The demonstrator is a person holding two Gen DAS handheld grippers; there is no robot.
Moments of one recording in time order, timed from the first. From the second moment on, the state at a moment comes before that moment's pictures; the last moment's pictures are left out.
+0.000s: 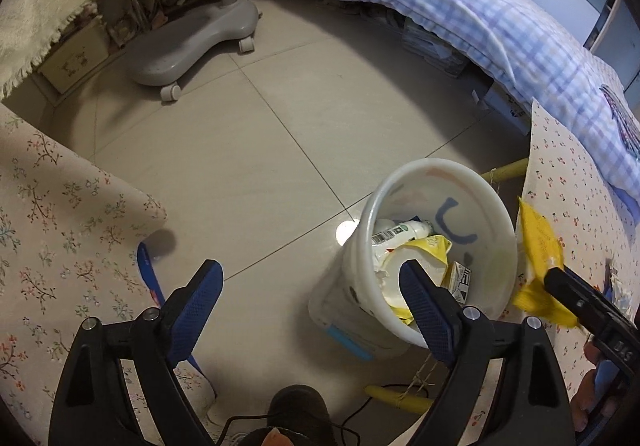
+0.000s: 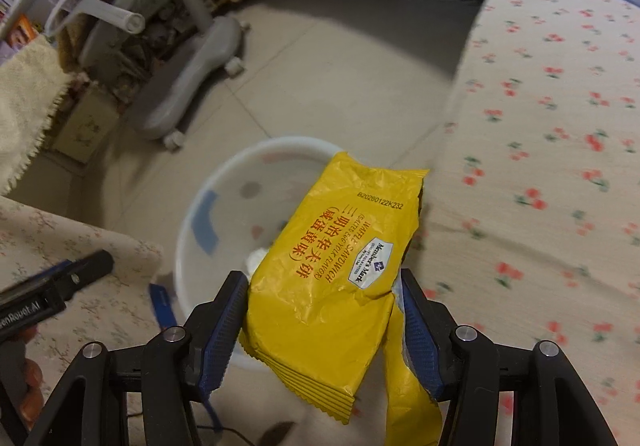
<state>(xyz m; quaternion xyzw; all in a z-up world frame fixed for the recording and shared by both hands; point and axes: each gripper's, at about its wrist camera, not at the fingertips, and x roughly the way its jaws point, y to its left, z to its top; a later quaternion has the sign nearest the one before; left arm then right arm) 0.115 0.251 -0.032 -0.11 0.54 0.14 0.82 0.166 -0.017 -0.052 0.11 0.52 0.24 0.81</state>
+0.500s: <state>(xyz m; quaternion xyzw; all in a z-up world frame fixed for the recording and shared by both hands) 0.121 0.214 -0.029 -0.10 0.55 0.09 0.82 0.143 -0.080 -0.013 0.06 0.49 0.17 0.85</state>
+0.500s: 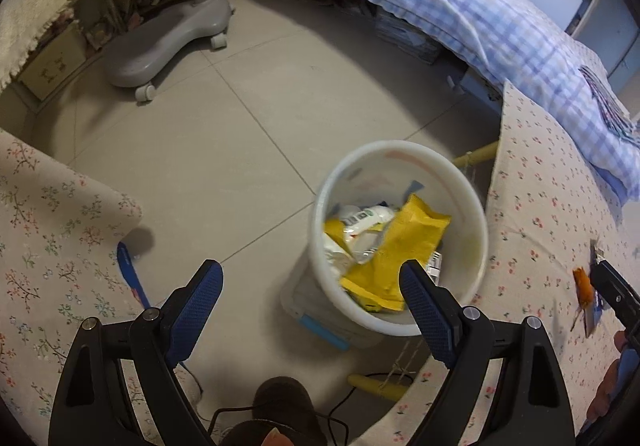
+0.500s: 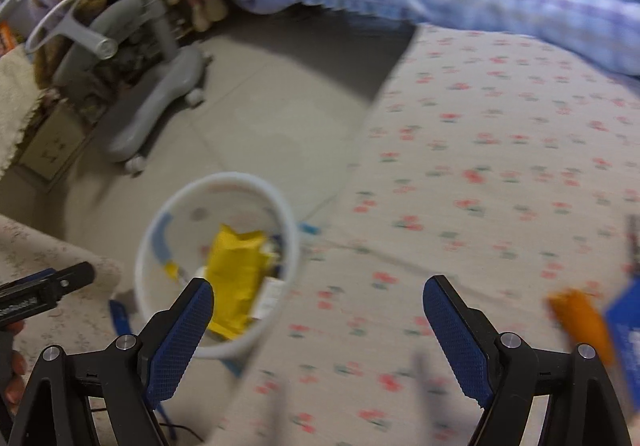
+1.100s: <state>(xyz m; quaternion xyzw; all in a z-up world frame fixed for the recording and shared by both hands) 0.131 0.128 -0.021 -0.07 0.56 0.02 0.83 0.115 -0.265 0.001 0.11 0.49 -0.02 0.86</state>
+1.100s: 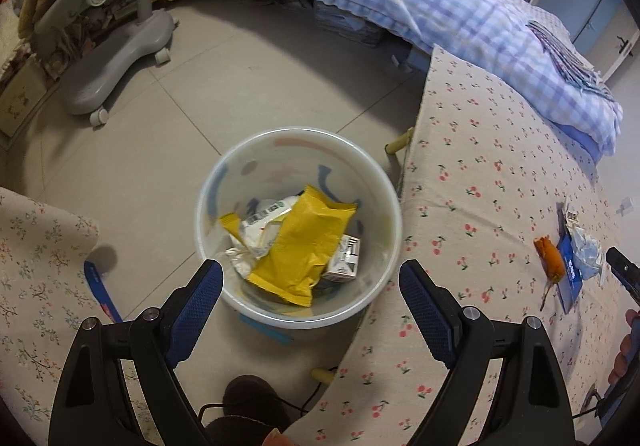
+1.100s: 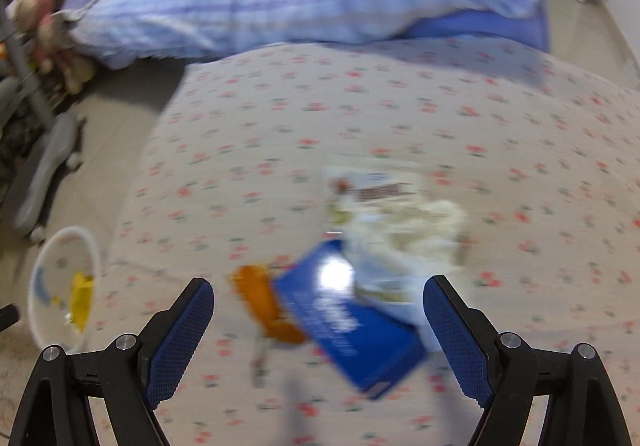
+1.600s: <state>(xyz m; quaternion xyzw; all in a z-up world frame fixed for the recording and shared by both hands) 0.139 0.045 -0.021 -0.04 0.56 -0.03 0.82 0.125 -0.315 -0.039 0.17 0.53 -0.03 0.83</state>
